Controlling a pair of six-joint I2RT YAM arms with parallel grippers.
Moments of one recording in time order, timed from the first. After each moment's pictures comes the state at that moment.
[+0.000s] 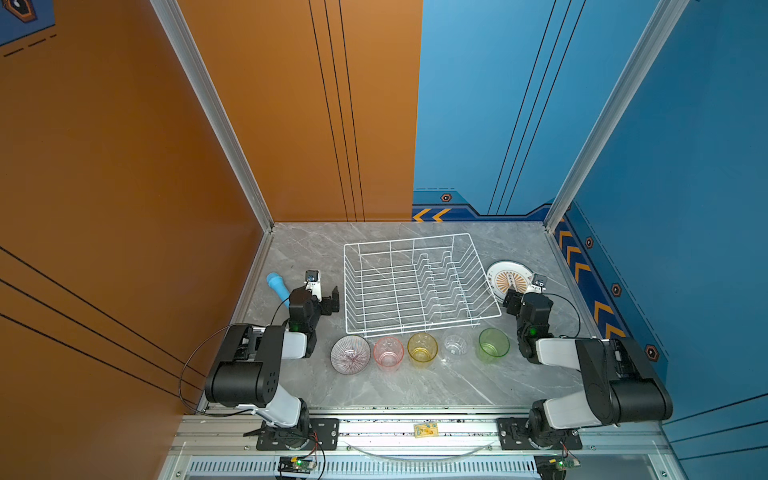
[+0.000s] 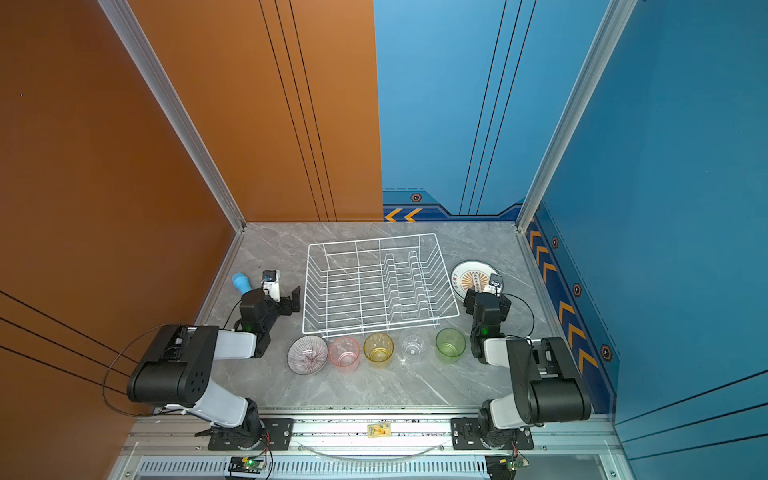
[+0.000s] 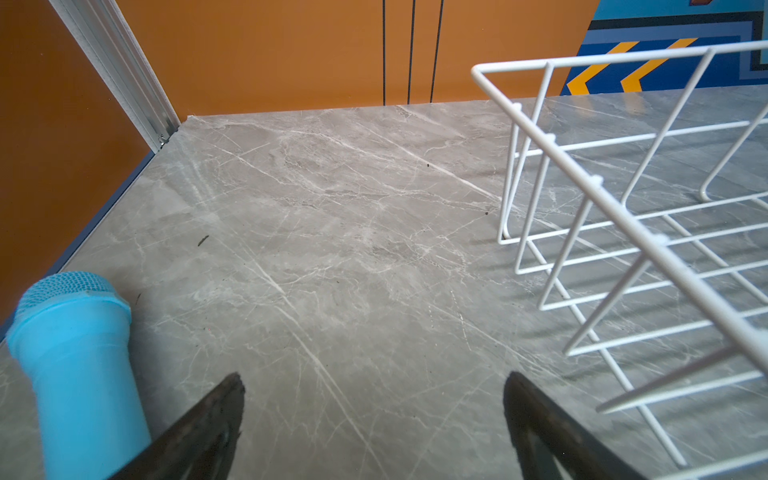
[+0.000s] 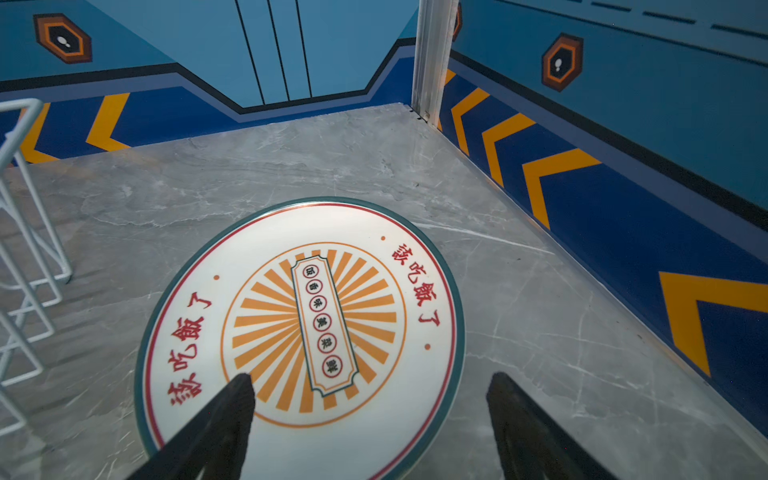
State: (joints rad) left arm -0.01 1.56 0.38 0.83 0.01 0.02; right arm 0.06 1.47 0.34 0.77 0.38 0.13
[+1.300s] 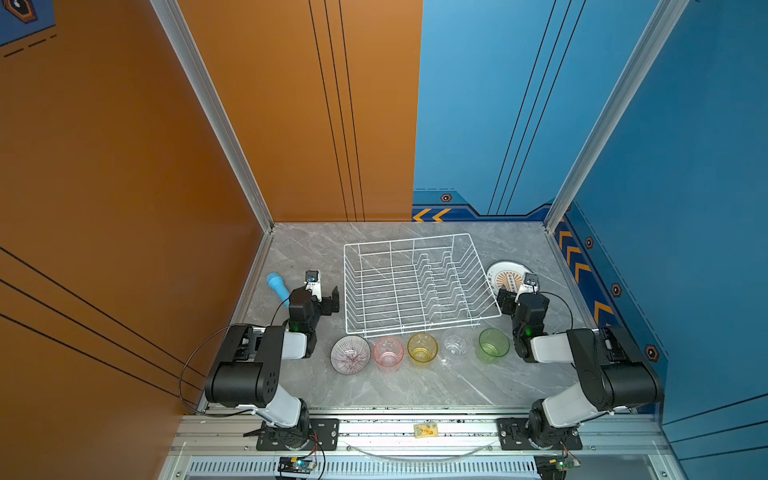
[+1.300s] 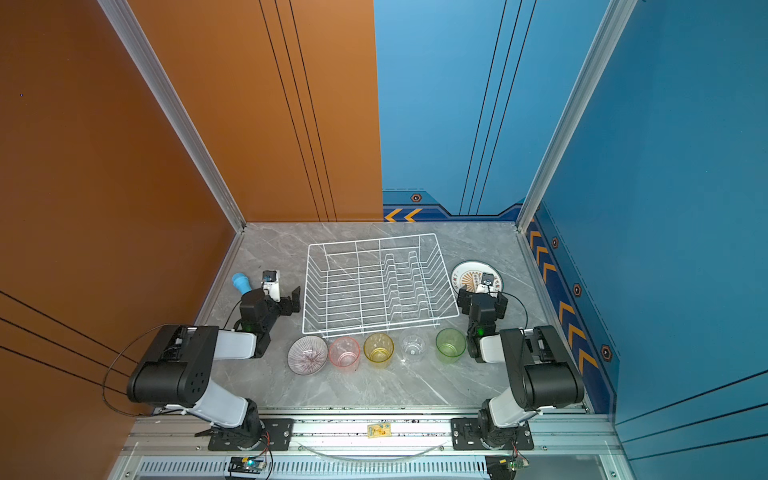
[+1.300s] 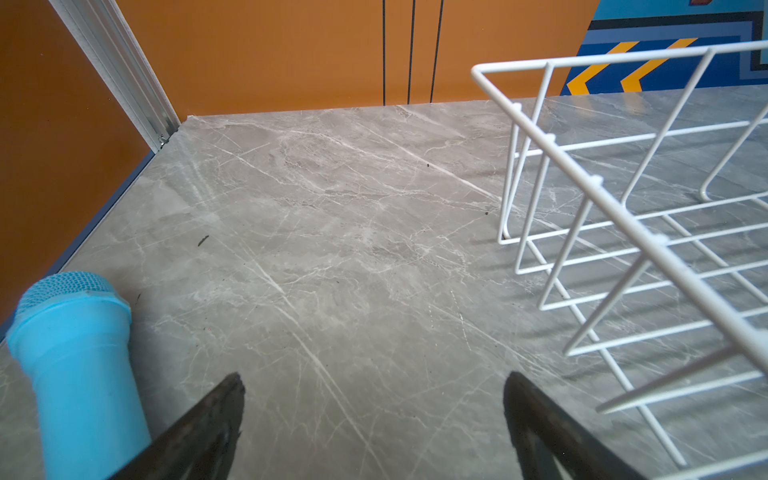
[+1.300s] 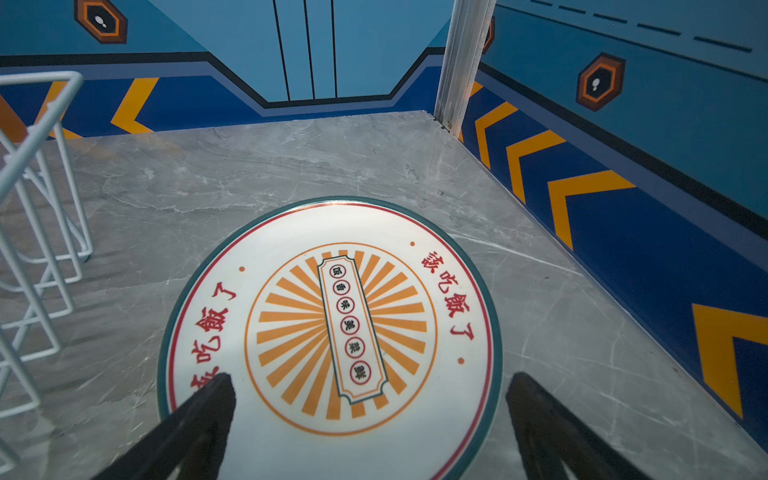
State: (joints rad) left arm -0.01 1.56 0.38 0.83 0.01 0.02; right arm 0.08 1.55 0.34 0.86 0.38 0.08
